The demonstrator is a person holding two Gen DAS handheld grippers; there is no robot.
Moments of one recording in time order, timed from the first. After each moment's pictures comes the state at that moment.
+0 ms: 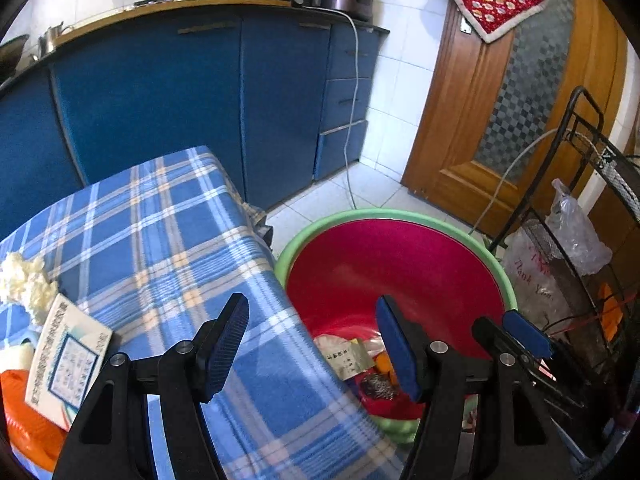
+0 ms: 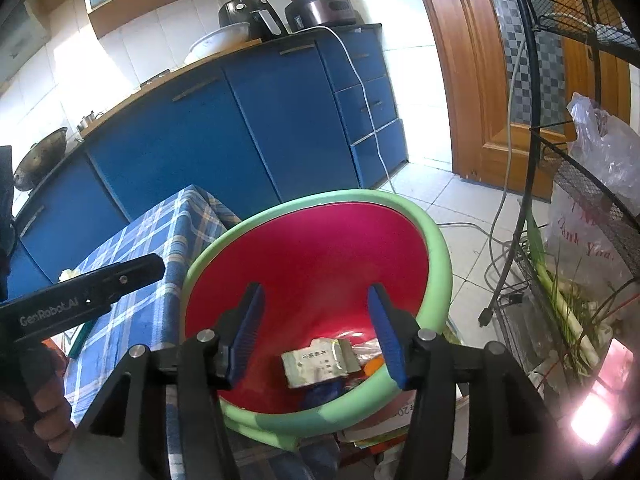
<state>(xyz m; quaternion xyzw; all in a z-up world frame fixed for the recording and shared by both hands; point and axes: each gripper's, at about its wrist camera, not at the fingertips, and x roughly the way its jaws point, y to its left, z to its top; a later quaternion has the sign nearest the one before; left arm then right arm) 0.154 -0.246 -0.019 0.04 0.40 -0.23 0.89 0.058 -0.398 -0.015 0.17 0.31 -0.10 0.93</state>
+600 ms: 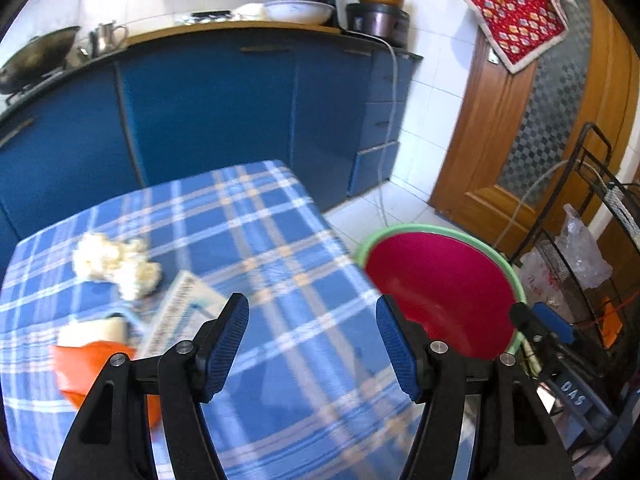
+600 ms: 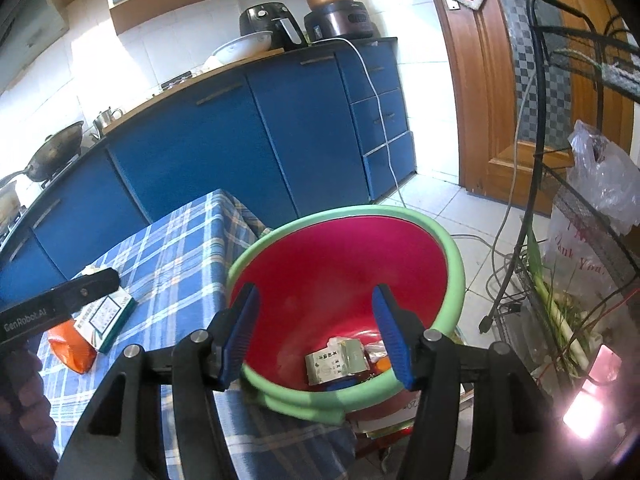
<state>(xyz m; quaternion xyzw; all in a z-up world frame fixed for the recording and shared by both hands) 0.125 -0.160 0.018 0.02 0.37 -0.17 0.91 0.043 -0.362 0.021 0.15 0.31 -0.09 0.94</state>
